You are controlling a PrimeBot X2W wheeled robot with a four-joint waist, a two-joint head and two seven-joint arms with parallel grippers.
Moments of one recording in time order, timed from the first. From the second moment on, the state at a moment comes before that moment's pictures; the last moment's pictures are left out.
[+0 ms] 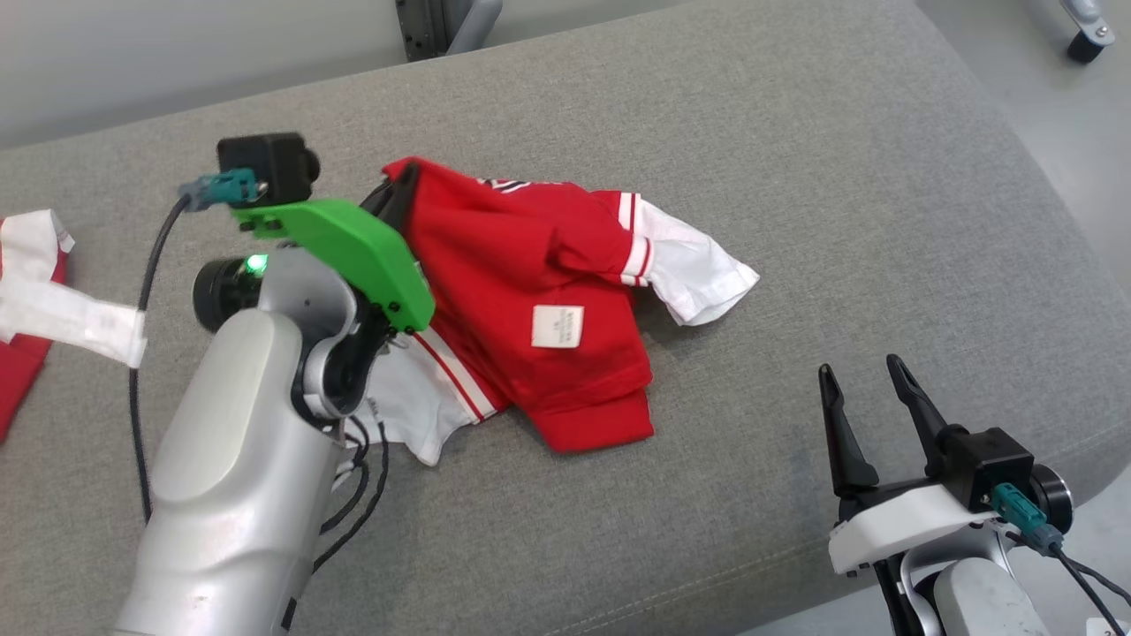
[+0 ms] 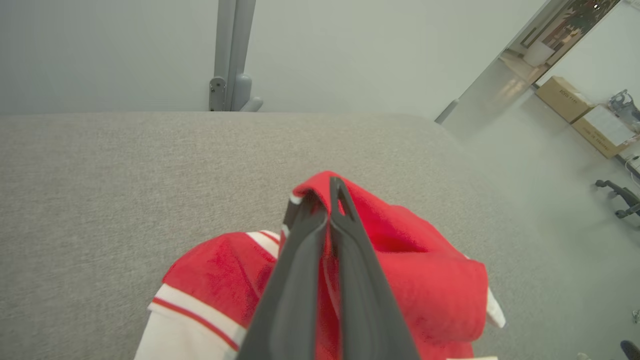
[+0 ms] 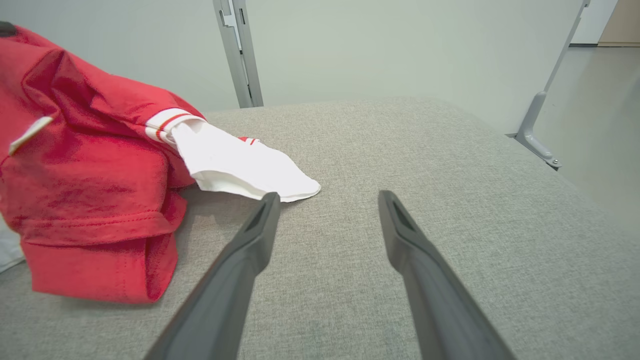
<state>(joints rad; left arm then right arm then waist) -0.70 0.10 -0.34 0.43 -0.66 -0.01 0.27 -0.09 -0.05 0.05 0.21 0.10 0.13 -0.26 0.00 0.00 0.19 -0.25</state>
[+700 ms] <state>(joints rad) -0.63 0.08 -0.31 0.82 -0.70 -0.11 -0.13 -0.09 -0.05 0.04 0.22 0.08 0.13 -0.26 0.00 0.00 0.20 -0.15</state>
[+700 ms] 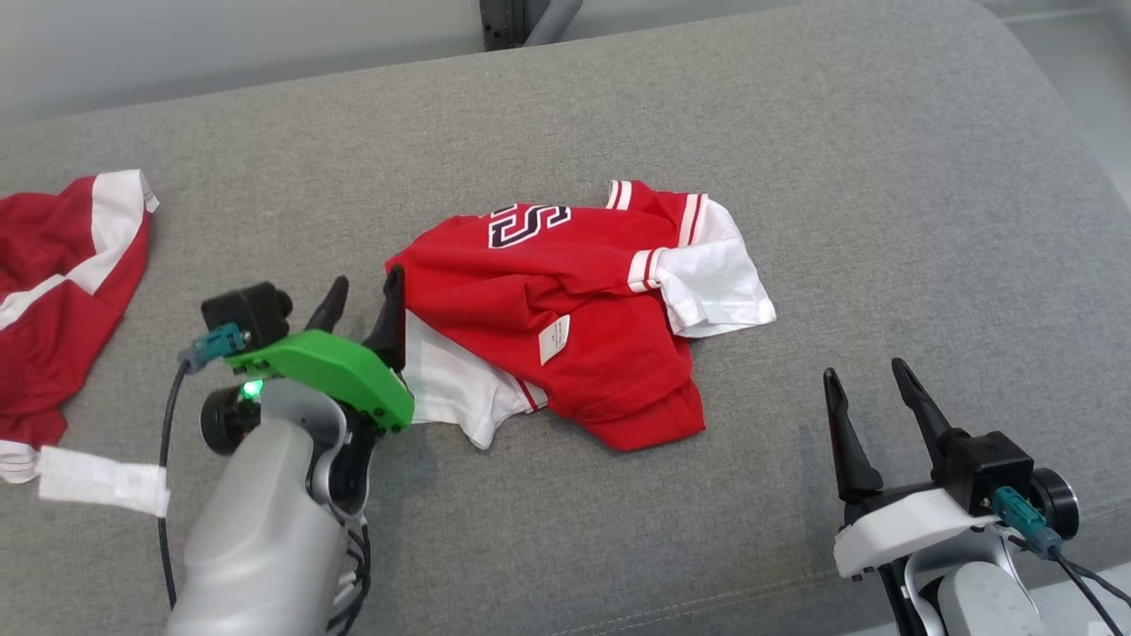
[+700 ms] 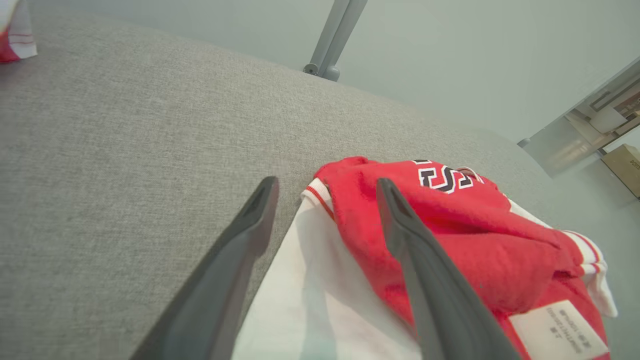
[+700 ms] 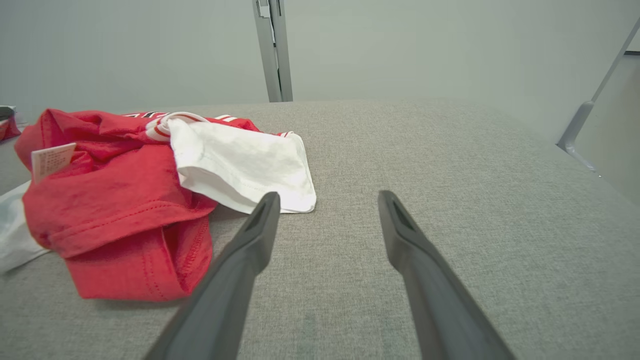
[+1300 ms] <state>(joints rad) -0.07 0.09 -0.31 0.33 -0.56 0.01 -0.26 0.01 -0.05 -0.01 0.19 0.04 0.13 -0.26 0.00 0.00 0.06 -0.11</state>
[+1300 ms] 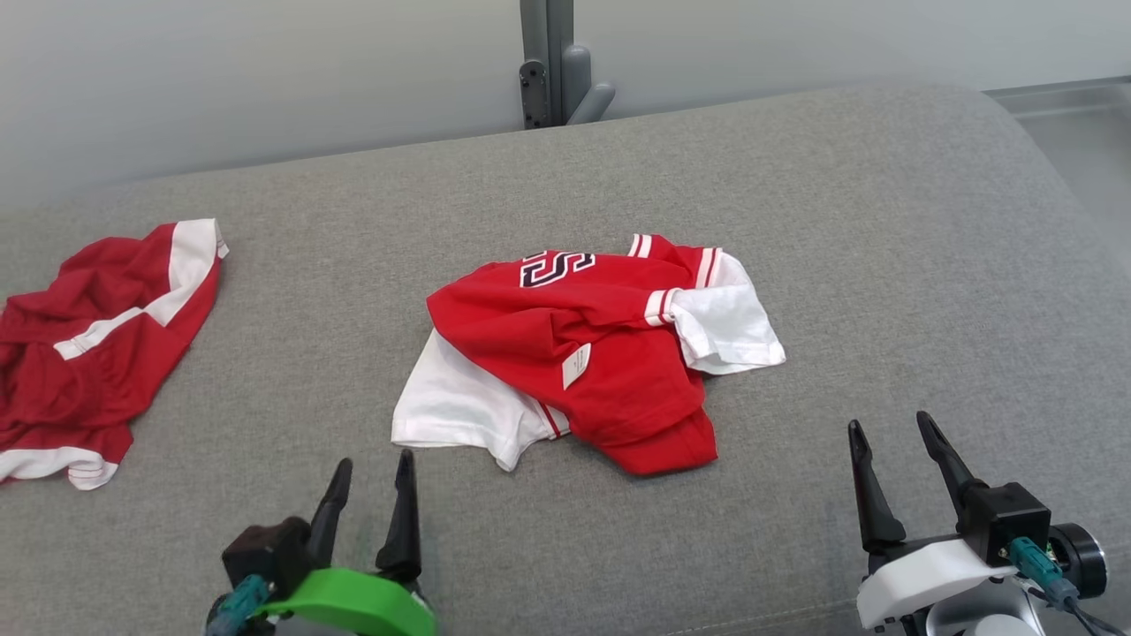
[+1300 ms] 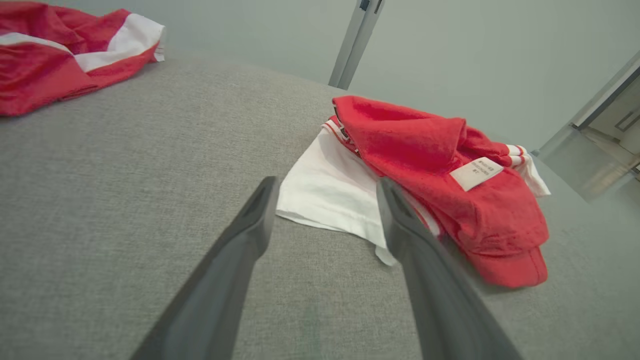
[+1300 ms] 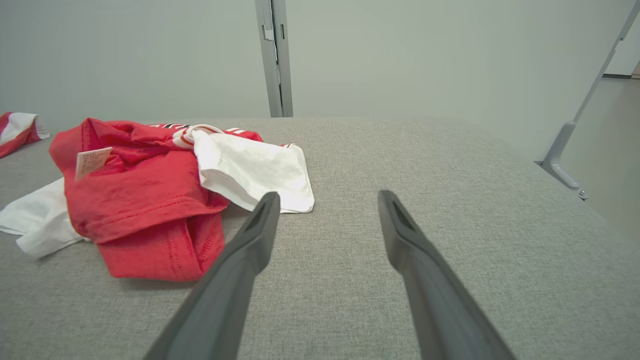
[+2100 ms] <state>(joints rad) 0.25 0.08 0.03 0.06 -0.22 -0.11 -0.26 0.05 -0.05 -0.04 0.14 -0.01 0.13 -0.26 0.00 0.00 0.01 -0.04</state>
